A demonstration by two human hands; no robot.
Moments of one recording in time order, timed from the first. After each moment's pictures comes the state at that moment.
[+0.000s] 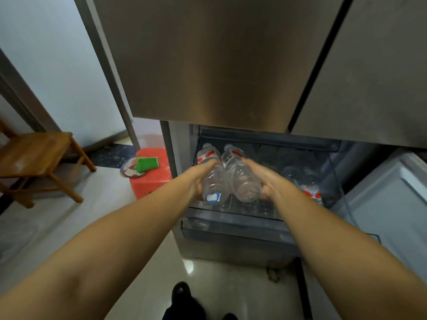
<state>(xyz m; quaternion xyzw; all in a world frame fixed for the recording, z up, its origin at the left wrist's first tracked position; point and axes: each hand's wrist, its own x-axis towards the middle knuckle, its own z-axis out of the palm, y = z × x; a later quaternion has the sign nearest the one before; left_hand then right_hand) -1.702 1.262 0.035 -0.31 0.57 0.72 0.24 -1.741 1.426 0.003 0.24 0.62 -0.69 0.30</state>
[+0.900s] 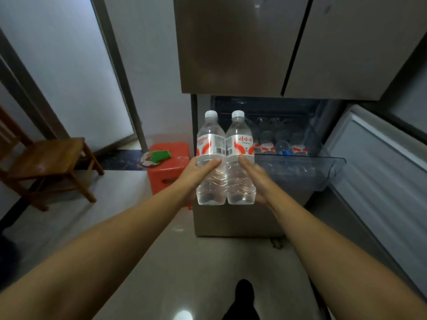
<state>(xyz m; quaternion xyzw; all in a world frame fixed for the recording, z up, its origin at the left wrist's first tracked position) -1.469 1.160 0.055 -0.02 0.67 0.73 0.13 -1.479 1.339 0.026 0.06 0.60 -0.78 0.15</state>
